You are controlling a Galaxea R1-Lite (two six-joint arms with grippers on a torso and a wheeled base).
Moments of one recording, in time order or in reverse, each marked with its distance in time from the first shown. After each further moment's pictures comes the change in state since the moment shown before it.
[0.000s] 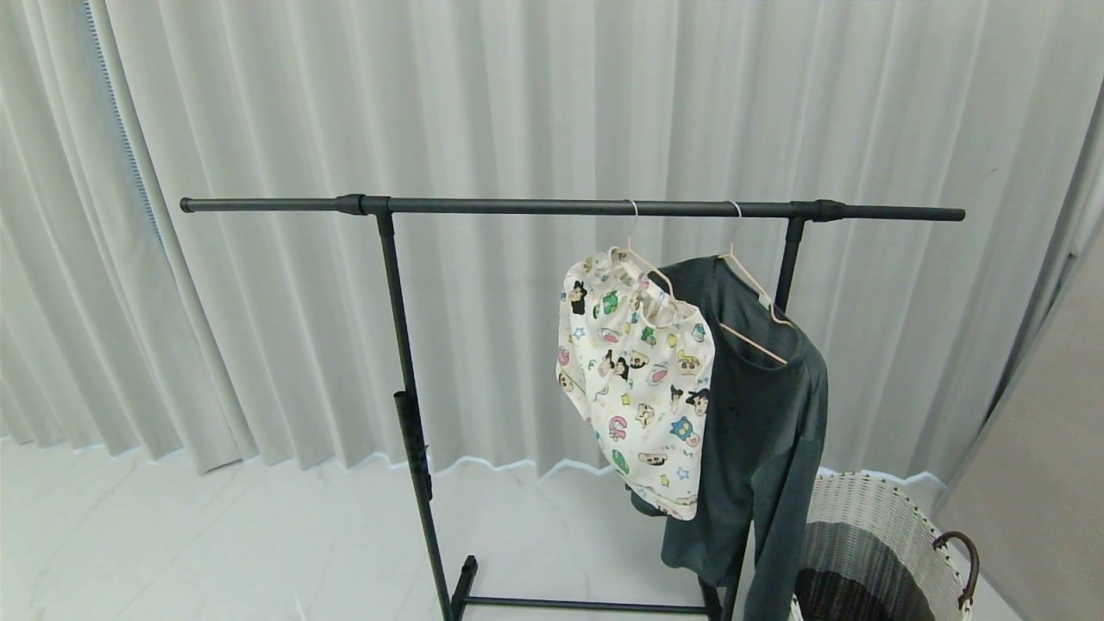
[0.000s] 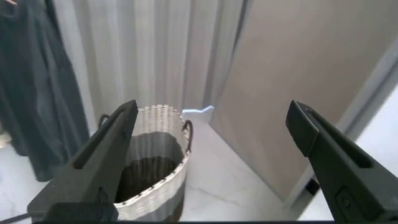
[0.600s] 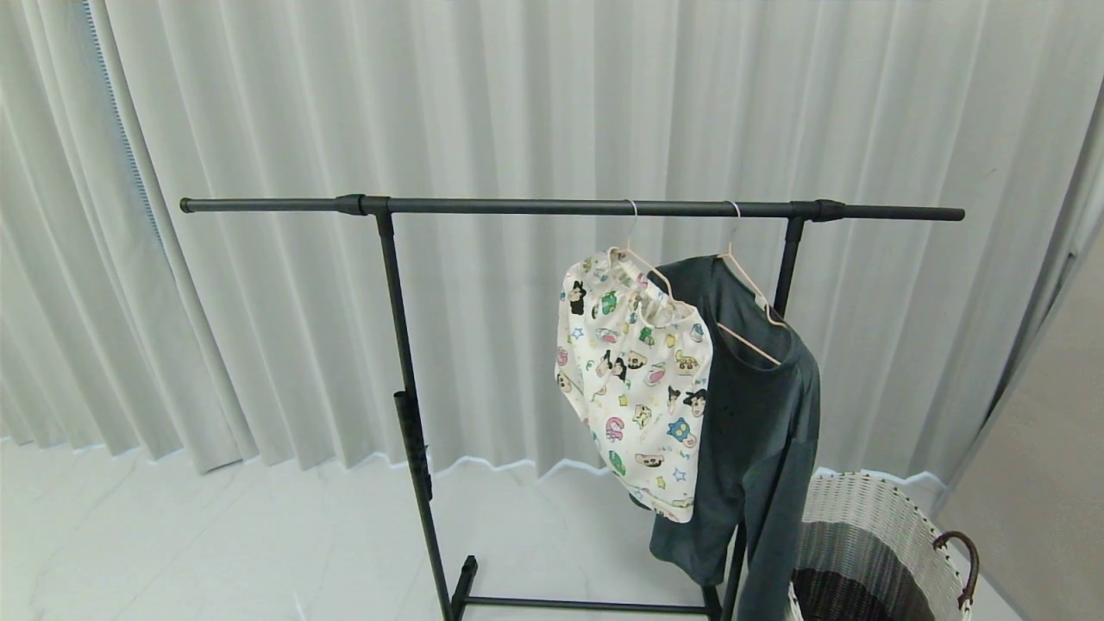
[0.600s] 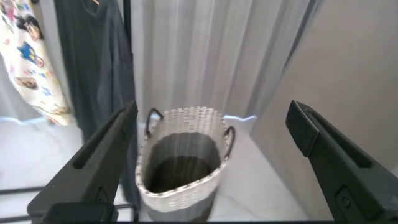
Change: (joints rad) left arm 0.001 0.000 0.001 0.014 0.154 -0.138; right arm 0.000 0.000 0.000 0.029 0.158 0.073
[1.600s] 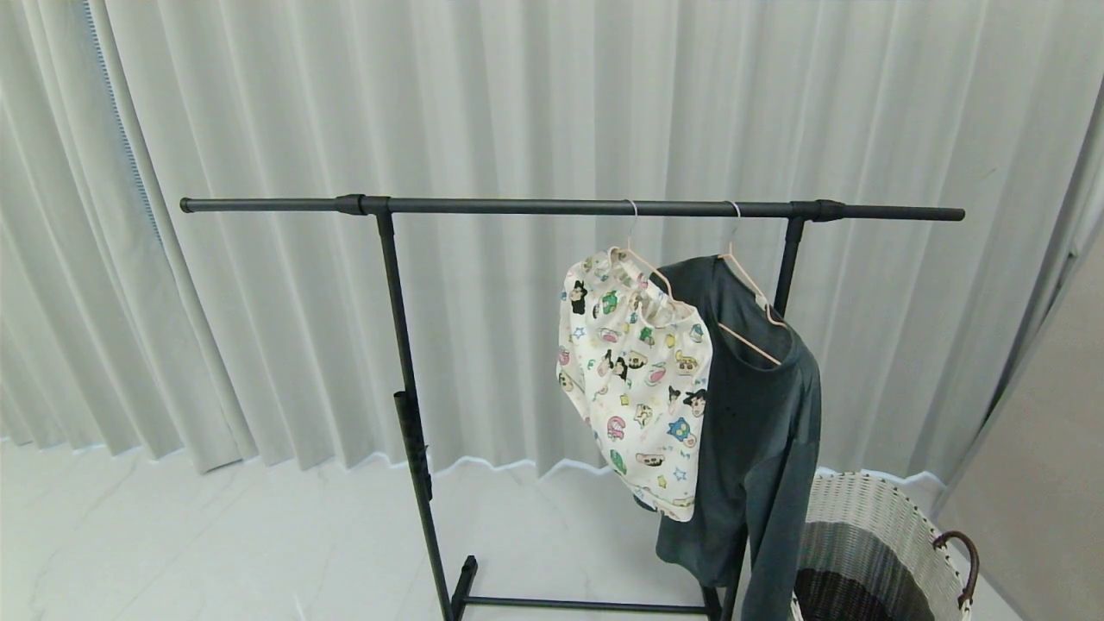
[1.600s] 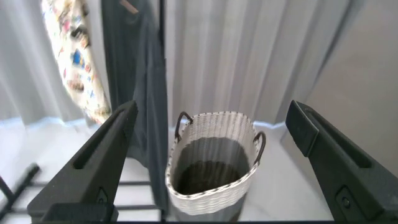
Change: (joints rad) left arm 0.000 0.000 0.001 0.000 0.000 -0.003; right arm -0.105 -0.084 0.000 0.062 0.230 -0.018
